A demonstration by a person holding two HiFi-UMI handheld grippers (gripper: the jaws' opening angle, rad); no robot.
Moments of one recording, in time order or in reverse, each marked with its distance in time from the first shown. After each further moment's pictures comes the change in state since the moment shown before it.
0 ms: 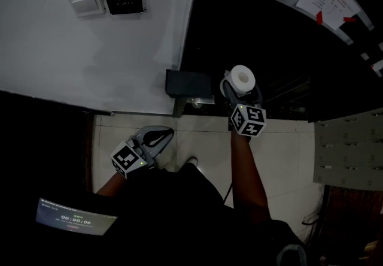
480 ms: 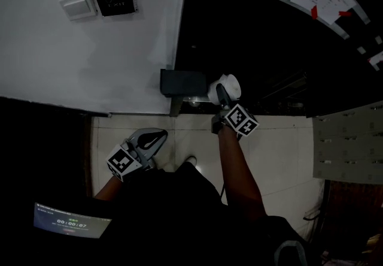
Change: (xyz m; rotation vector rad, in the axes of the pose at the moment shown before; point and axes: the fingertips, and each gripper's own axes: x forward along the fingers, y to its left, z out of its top) left arm -0.008 0.001 -0.004 -0.033 0.026 0.024; right arm 0.009 -0.009 -0.083 0.605 0.019 -0.005
